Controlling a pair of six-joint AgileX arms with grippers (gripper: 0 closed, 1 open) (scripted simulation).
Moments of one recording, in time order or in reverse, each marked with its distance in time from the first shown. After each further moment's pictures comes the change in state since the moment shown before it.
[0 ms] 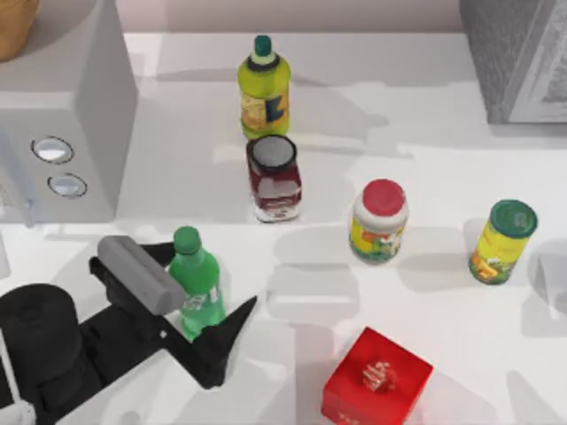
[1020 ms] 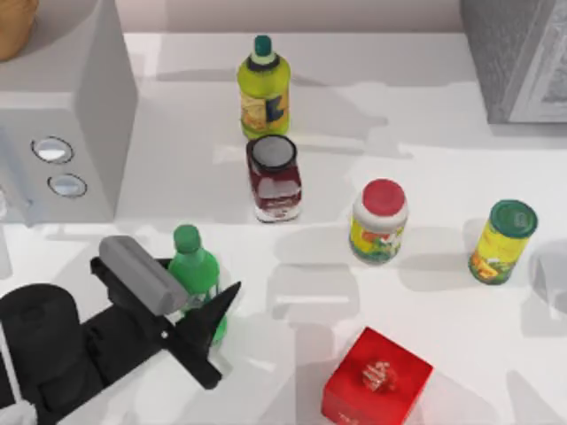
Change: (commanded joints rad) left arm 0.000 0.000 0.000 0.000 0.000 0.000; right arm 0.000 0.000 0.000 0.000 0.000 0.000
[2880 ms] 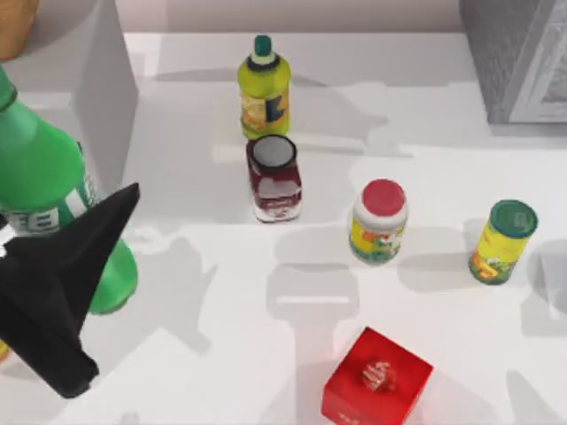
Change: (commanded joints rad) left arm -0.467 -1.508 0.618 -2.016 -0.576 -0.130; right arm 0.000 0.000 0.000 0.000 0.000 0.000
